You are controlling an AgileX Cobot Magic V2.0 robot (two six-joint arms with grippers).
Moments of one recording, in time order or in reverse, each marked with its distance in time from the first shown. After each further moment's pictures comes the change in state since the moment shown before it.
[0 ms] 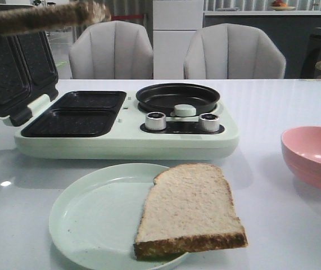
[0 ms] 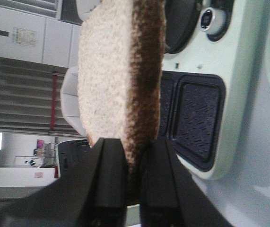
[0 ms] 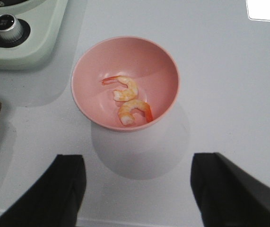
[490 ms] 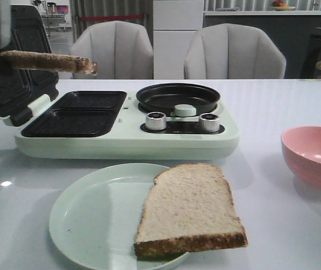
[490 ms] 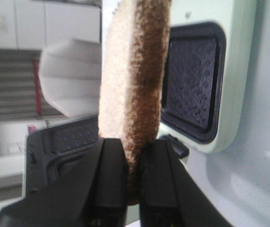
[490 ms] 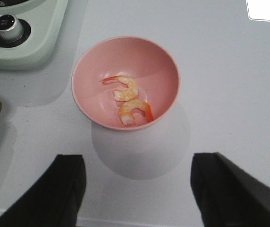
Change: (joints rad) left arm 0.441 0.232 -0.058 0.211 -0.319 -0.038; right arm 0.000 0.000 0.000 0.002 0.000 0.000
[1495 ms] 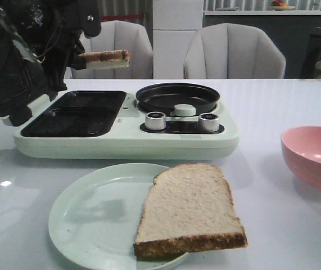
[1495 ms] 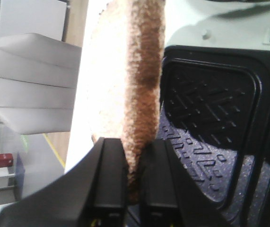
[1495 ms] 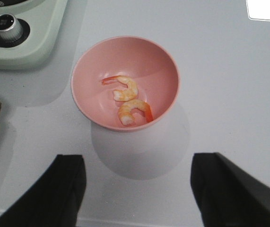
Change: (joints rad) left arm 0.402 0.716 -0.768 0.044 -0.472 -0.016; right arm 0.000 0.000 0.000 0.000 0.000 0.000
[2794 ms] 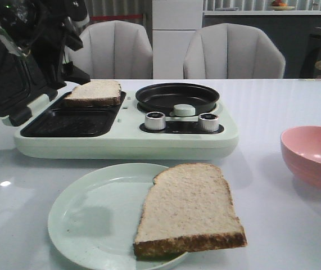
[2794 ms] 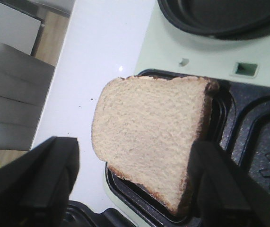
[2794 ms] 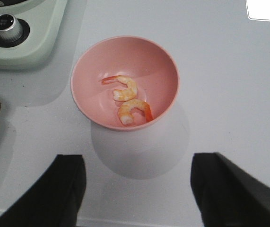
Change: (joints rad) left arm 0.075 -0.054 0.024 0.018 -0.226 -0.175; right arm 0.000 0.000 0.000 0.000 0.000 0.000
